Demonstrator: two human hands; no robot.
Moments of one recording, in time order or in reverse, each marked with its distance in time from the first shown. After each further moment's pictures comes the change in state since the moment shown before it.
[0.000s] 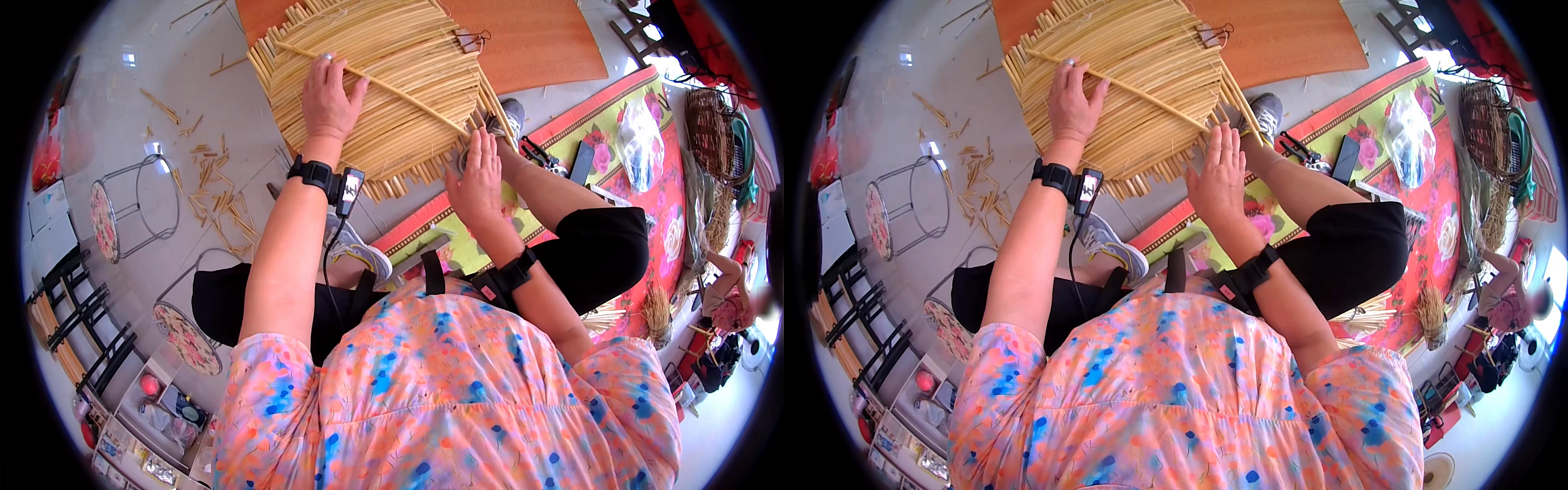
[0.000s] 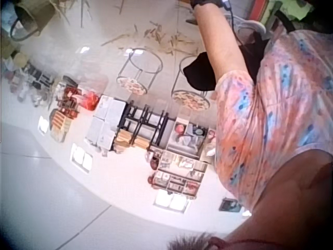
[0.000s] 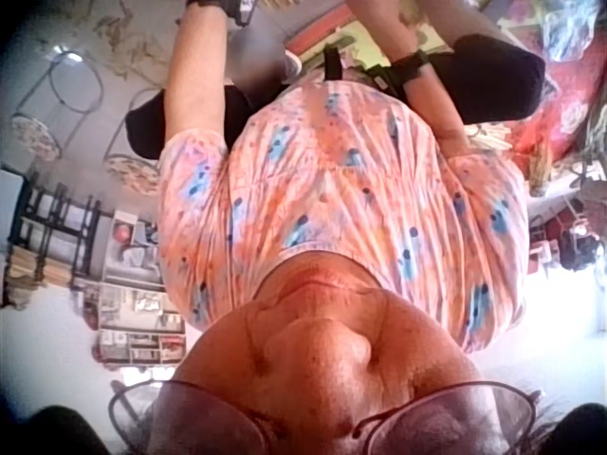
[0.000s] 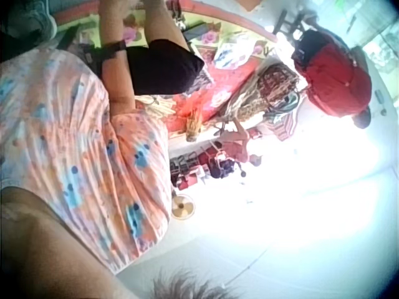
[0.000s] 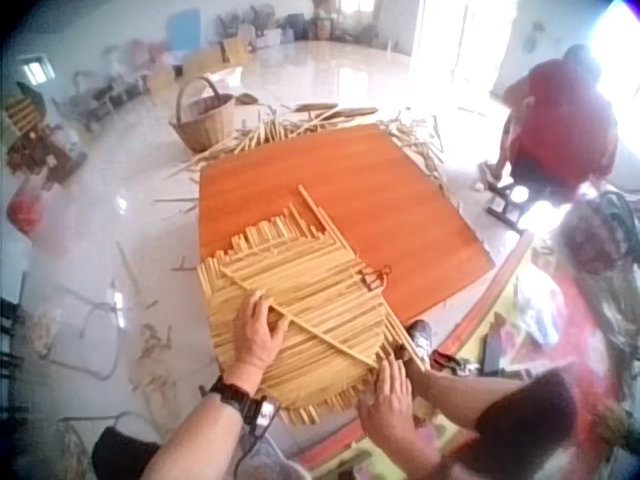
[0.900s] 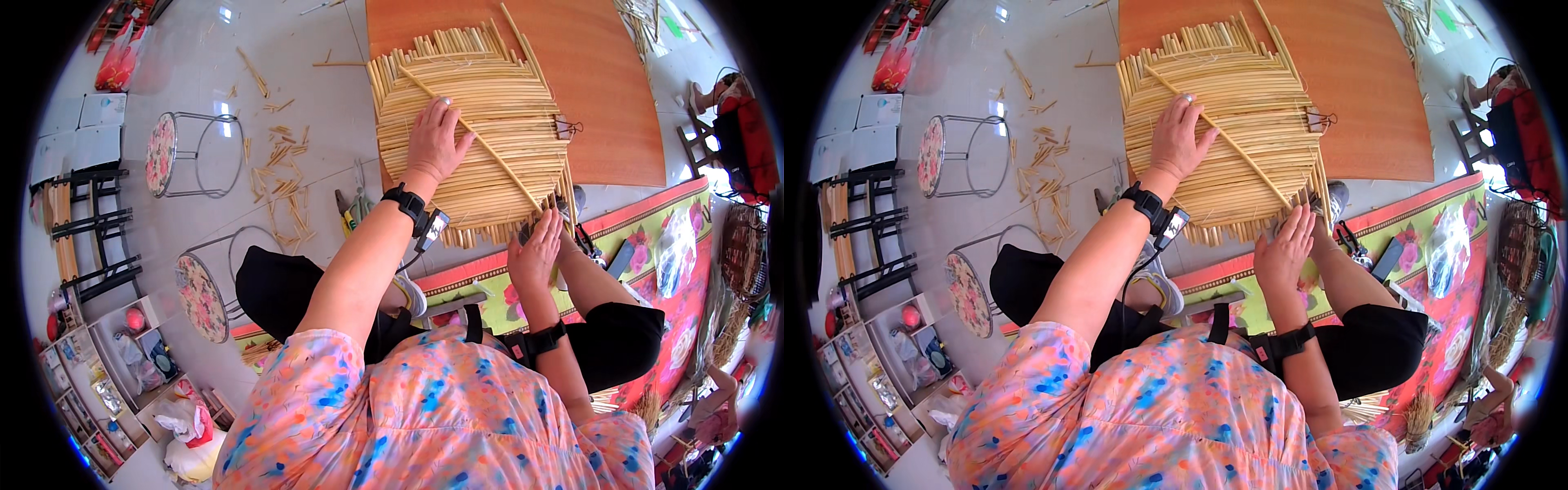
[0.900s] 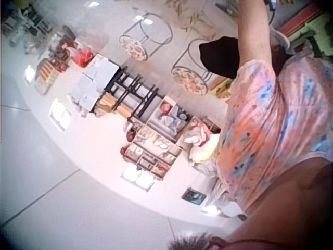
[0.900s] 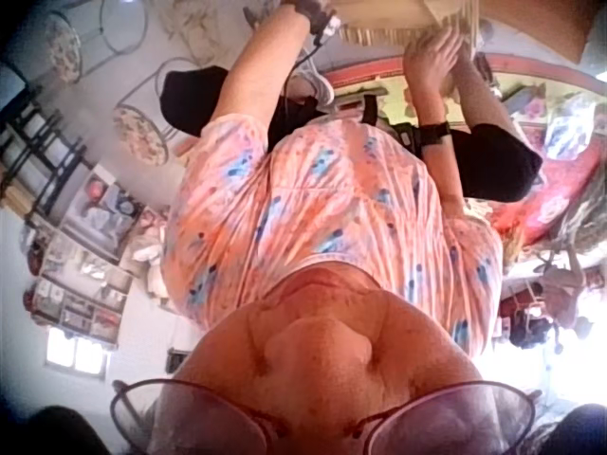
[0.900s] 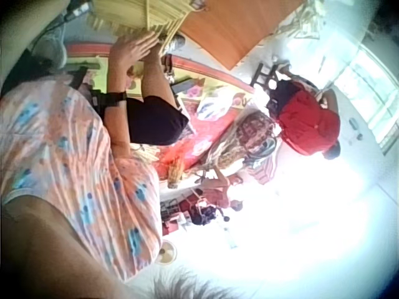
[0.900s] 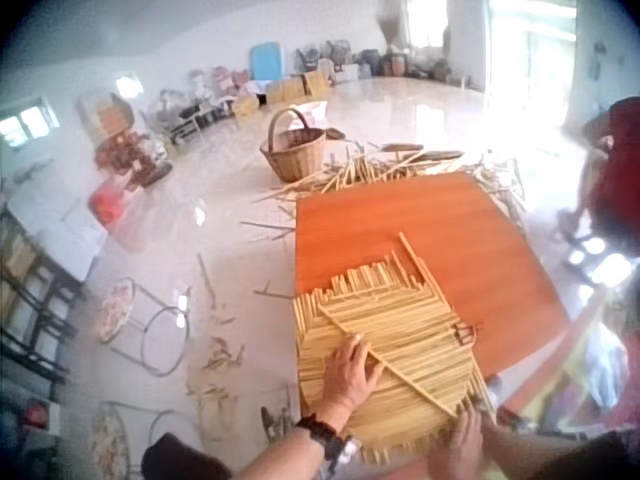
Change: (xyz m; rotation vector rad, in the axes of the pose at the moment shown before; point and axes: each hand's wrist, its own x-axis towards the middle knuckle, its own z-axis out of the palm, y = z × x) left_hand -0.003 0.004 -0.007 -0.017 -0.040 -0.117; right_hand 0.002 -0.008 0.000 -0.064 -0.039 0.021
